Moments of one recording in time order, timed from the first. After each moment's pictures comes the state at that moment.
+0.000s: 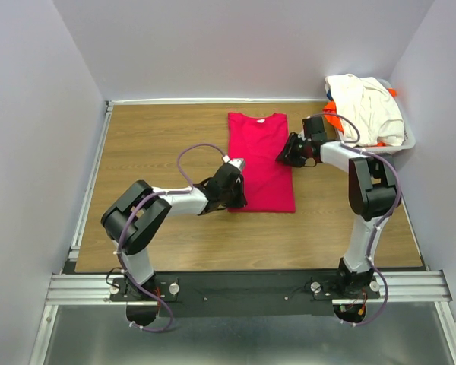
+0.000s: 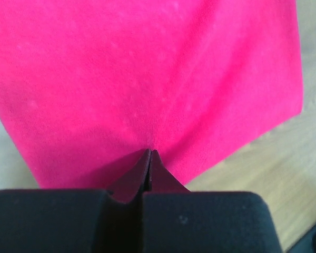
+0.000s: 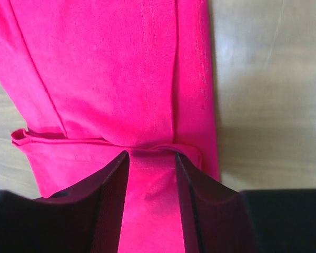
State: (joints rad) left arm -0.75 1.77 0.88 0.12 0.08 -0.62; right arm 0.19 2.00 1.30 -0.19 -0.26 0.57
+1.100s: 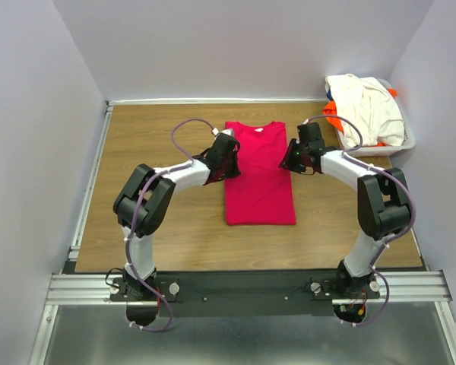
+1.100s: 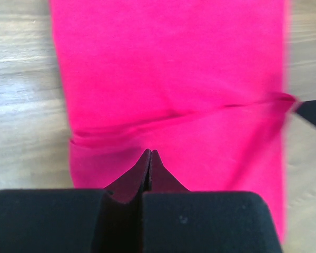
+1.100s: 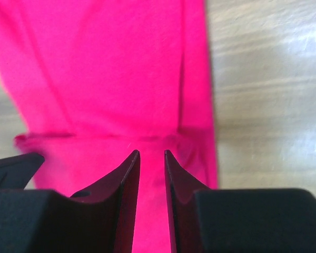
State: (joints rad) left arm -0.60 1.89 1.21 -0.06 -0.02 -0.65; right arm 0.29 1.76 1.13 -0.23 -0.08 0.57
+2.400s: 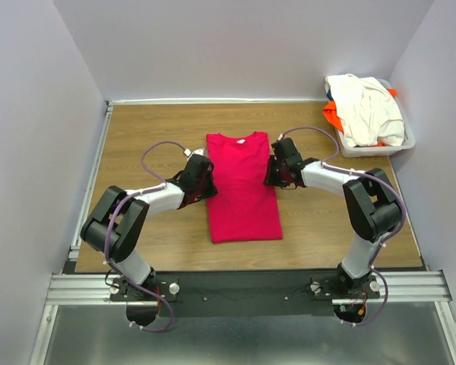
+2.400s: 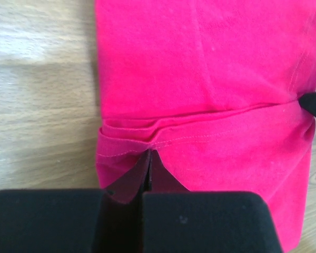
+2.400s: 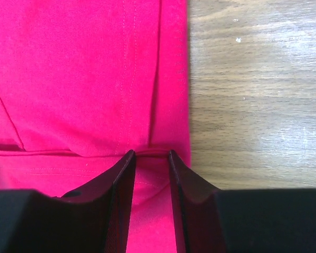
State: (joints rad) left arm -0.53 1.62 0.77 0.06 -0.01 -0.70; right arm 0.49 1.80 1.05 -0.18 0.04 0.55
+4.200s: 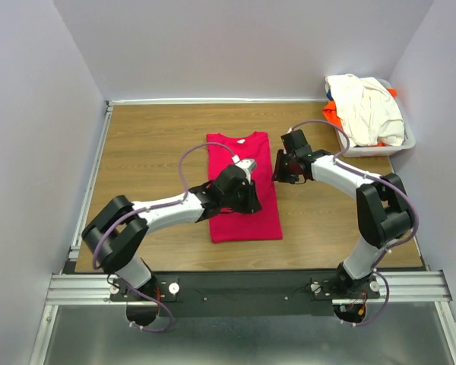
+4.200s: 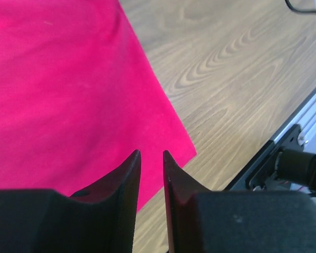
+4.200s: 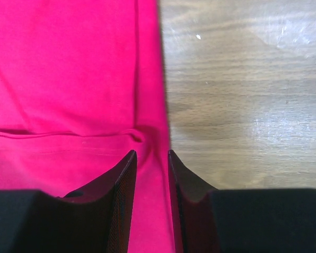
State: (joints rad) left arm -0.86 1.54 0.88 0.03 0.15 -0.67; right arm 0.43 1.70 1.12 -0.37 0.01 0.53
